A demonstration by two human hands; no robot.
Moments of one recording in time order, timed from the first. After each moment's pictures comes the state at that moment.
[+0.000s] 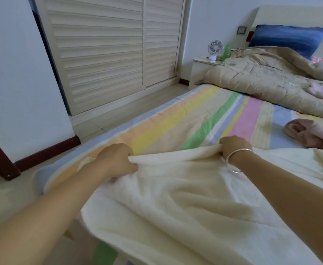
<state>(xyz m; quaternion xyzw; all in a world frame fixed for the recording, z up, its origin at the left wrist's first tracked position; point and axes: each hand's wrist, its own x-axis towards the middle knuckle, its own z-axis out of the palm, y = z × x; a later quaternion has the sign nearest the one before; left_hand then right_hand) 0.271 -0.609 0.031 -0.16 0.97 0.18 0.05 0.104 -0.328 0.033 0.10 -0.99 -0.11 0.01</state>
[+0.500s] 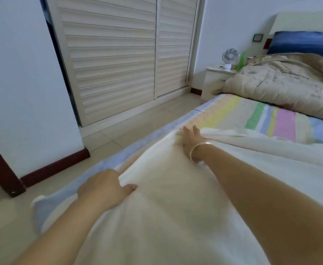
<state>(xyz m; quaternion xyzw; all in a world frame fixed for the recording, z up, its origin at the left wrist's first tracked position) 0.268 -0.676 -0.004 -0.30 0.94 0.15 0.07 0.037 -0.511 0.007 0.24 -0.96 0.14 -0.04</state>
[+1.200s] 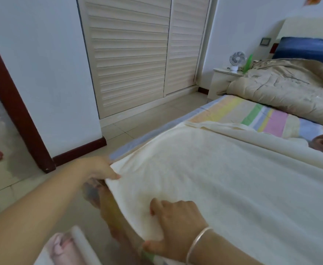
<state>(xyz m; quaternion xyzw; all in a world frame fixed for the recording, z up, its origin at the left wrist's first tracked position) 0.360 -0.722 0.038 -0.33 0.84 0.39 0.18 0.357 -0.448 0.025 0.49 -0.87 0.00 -0.03</state>
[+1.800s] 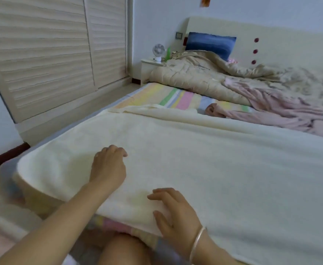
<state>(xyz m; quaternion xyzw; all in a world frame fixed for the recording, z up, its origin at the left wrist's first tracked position) 0.368 -0.477 0.036 -0.05 0.98 0.13 -0.13 0.446 -0.261 0.014 0.27 -0.89 0.36 0.05</state>
